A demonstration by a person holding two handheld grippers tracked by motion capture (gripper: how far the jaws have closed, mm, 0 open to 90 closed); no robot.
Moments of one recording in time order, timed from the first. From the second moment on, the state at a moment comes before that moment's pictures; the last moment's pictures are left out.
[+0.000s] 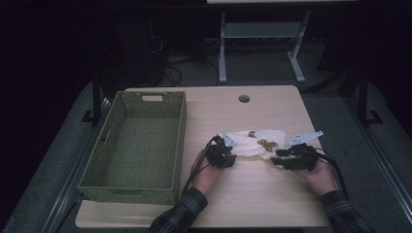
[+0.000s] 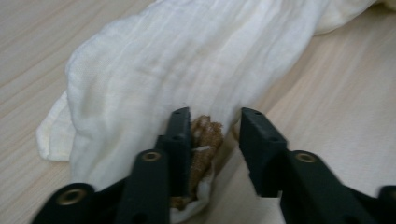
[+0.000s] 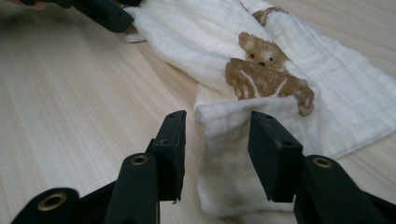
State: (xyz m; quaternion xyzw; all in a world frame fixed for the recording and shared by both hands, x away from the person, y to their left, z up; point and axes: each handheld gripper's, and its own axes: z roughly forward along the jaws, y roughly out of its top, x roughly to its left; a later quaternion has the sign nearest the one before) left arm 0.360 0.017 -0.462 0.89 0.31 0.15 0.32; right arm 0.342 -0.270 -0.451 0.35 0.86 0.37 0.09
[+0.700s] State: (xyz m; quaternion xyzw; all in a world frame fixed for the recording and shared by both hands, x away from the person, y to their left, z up) left arm 0.379 0.036 -0.428 0.87 0.33 0.10 0.35; right arm 0.348 -0.298 -0.445 0.36 0.84 0.39 0.13
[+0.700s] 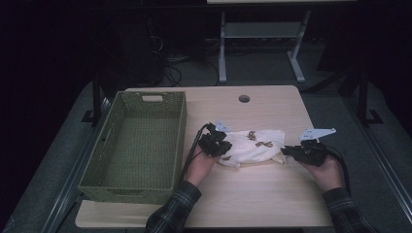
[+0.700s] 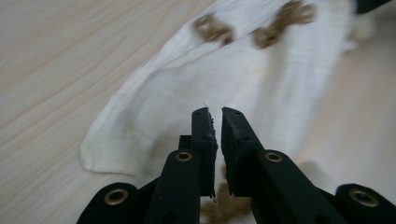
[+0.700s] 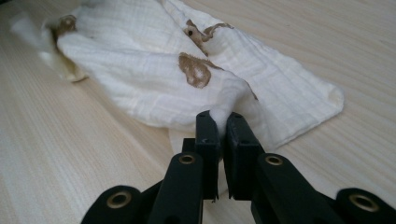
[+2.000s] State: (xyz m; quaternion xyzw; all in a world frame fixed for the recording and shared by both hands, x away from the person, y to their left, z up) left arm 0.319 0.018 -0.451 0.90 0.27 0.06 0.34; right arm 0.334 -0.304 -0.461 0.36 0.86 0.36 0.09
